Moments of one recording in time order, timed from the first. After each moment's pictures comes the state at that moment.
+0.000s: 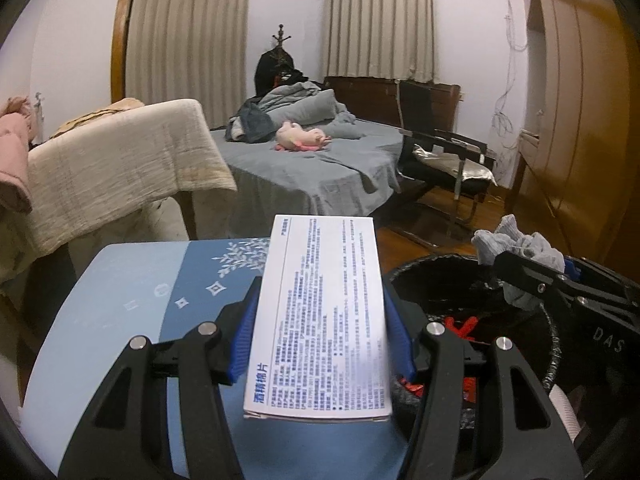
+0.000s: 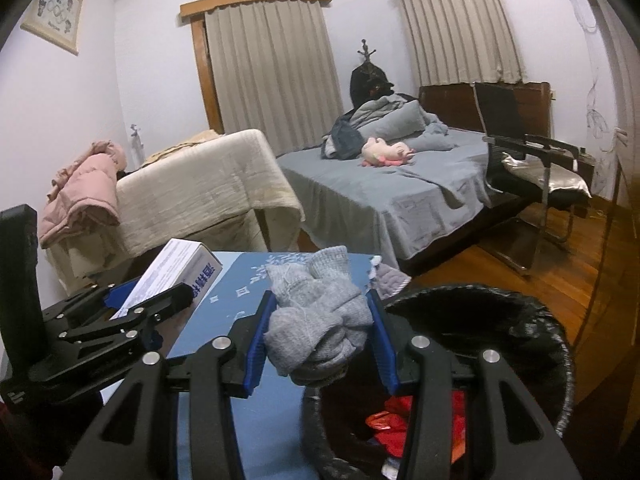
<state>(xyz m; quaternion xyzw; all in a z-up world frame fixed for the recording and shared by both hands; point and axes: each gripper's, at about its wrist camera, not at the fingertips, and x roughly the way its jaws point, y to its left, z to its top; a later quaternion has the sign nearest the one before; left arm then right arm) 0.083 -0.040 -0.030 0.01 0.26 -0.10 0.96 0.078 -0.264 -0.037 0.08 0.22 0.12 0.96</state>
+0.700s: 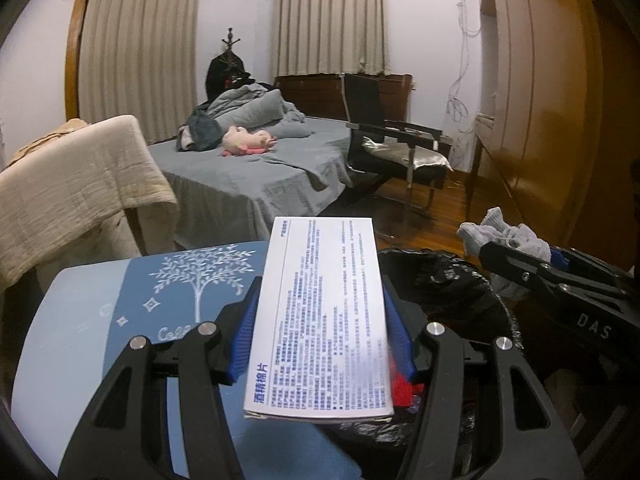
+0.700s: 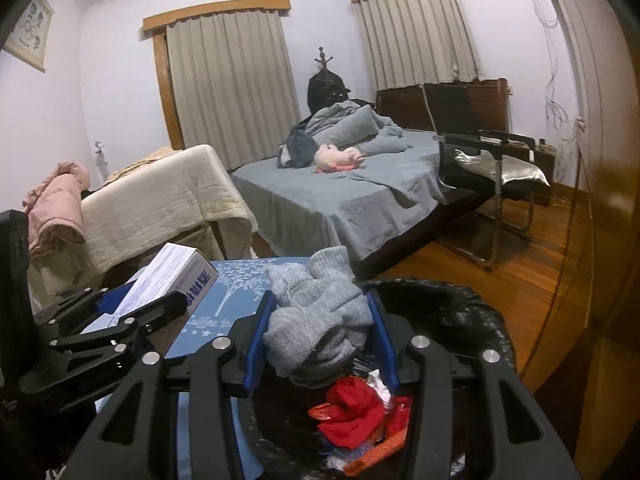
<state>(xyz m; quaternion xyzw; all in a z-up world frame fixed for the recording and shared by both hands) 0.085 -0.113 -0.037 0.04 0.25 -0.18 0.95 0.061 -0.329 -0.044 0.10 0.22 0.05 0.97</state>
